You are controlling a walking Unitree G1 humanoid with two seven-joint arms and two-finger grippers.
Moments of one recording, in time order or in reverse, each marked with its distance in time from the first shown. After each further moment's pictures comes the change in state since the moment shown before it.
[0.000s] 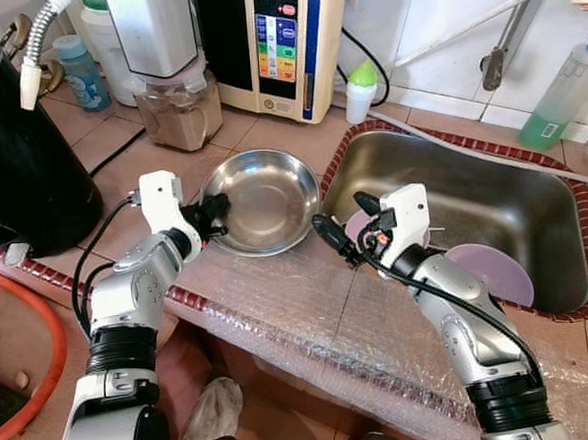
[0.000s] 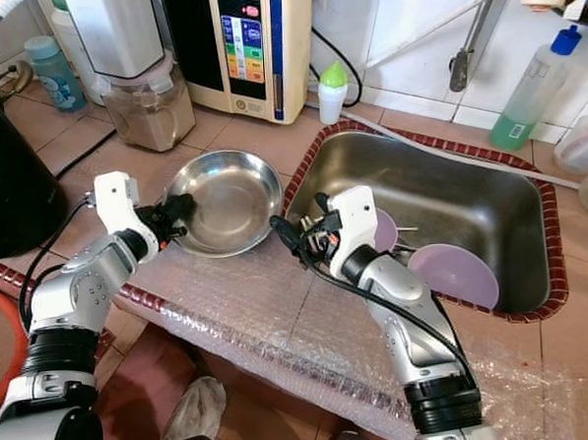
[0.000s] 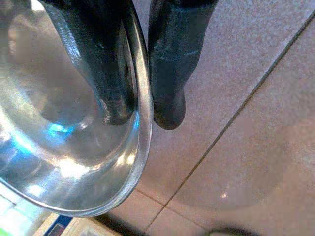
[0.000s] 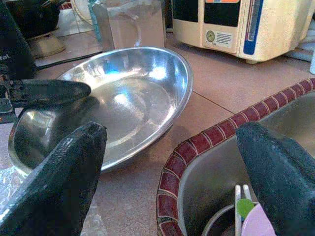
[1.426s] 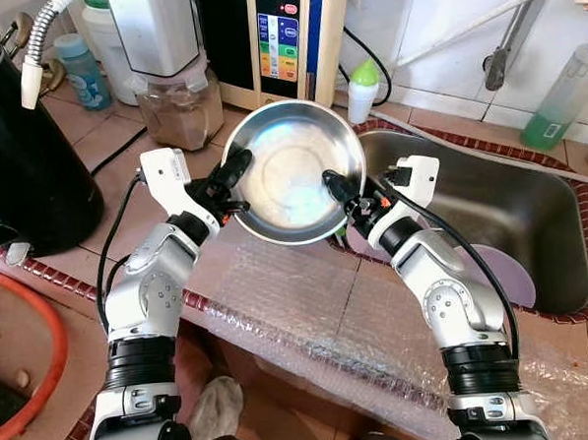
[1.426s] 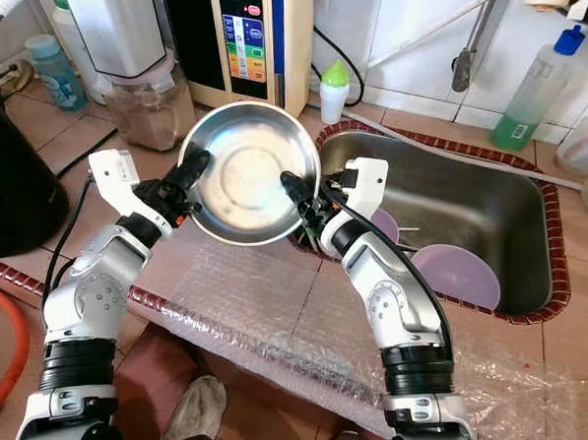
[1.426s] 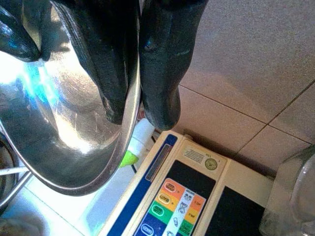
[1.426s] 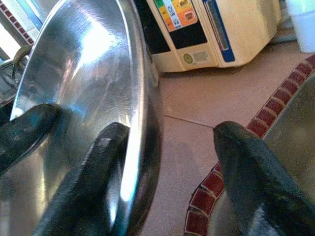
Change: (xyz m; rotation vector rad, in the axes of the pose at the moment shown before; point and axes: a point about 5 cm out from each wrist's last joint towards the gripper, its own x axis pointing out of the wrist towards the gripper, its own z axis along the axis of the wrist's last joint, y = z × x) left arm -0.009 -0.048 0.022 -0.083 -0.265 -0.324; right arm 0.026 -0.008 0.019 0.396 -0.101 -0.112
